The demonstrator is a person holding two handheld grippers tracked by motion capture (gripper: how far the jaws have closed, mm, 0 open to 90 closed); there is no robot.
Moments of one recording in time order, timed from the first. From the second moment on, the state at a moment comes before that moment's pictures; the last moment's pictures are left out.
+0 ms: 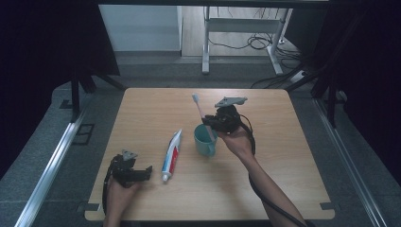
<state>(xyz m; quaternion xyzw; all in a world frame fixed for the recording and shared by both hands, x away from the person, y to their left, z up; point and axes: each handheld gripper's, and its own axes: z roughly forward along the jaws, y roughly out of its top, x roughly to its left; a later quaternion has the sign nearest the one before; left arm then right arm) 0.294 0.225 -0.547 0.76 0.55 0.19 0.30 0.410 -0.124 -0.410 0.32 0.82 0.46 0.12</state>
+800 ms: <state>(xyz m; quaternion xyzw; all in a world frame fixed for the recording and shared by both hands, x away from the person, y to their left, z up) 0.294 0.225 -0.547 0.76 0.55 0.19 0.30 0.409 -0.123 -0.436 0.32 0.83 0.45 0.11</state>
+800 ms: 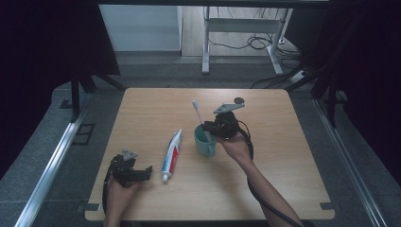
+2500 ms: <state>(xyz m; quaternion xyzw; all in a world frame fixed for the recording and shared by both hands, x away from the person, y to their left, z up) 0.294 0.225 -0.547 0.76 0.55 0.19 0.30 0.412 -0.117 -0.475 0.34 0.84 0.43 0.08</state>
